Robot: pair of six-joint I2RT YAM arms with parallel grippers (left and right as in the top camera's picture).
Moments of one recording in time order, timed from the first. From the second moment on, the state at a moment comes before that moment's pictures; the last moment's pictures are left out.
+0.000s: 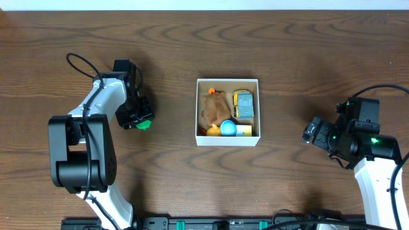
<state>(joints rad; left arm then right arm) 0.01 1.92 1.21 -0.89 0.10 -0.38 -0.14 1.11 0.84 -0.93 -0.07 0.33</state>
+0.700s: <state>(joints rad) -0.30 1.59 1.41 -1.02 0.10 -0.30 -0.14 1.11 0.84 -0.92 -0.07 0.33</state>
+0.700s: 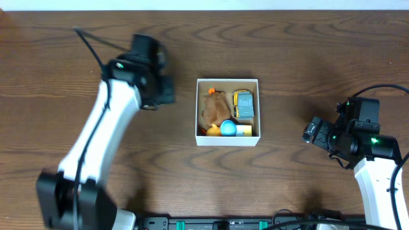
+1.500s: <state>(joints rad) -0.63 1.57 1.40 -1.02 0.03 -0.22 -0.14 1.11 0.84 -0.91 -0.07 0.33</state>
